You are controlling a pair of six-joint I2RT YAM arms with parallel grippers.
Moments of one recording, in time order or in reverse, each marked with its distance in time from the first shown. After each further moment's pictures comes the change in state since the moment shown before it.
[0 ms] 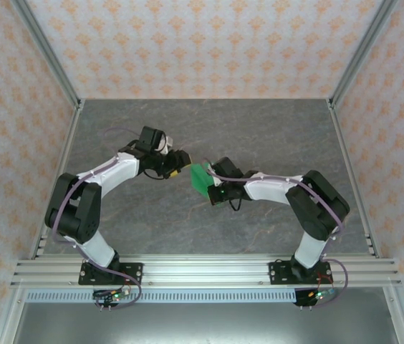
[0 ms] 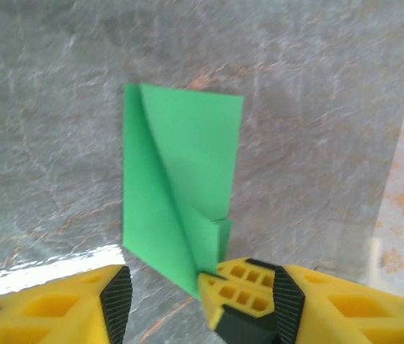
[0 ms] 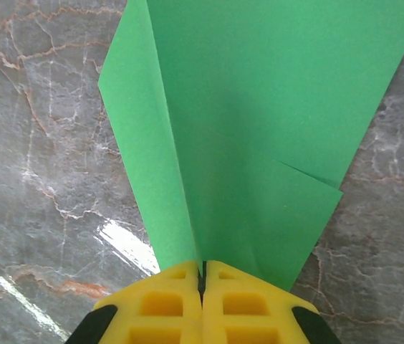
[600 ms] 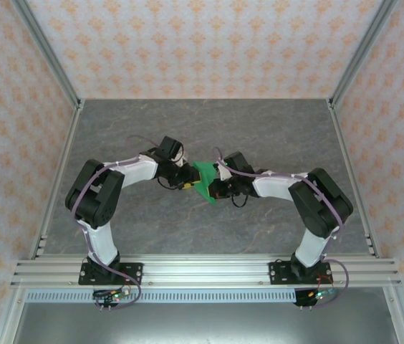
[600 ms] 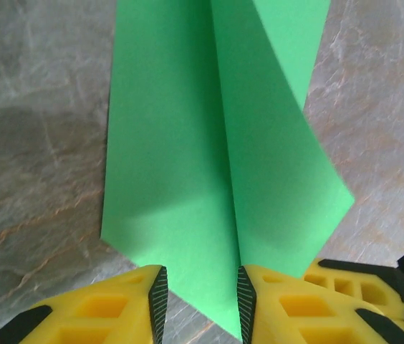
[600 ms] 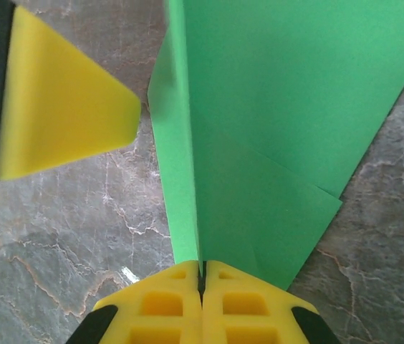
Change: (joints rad) left arm -0.108 0.190 0.035 0.031 0.008 -0.004; right arm -0.114 0.001 -0.059 0.152 -0.283 0.125
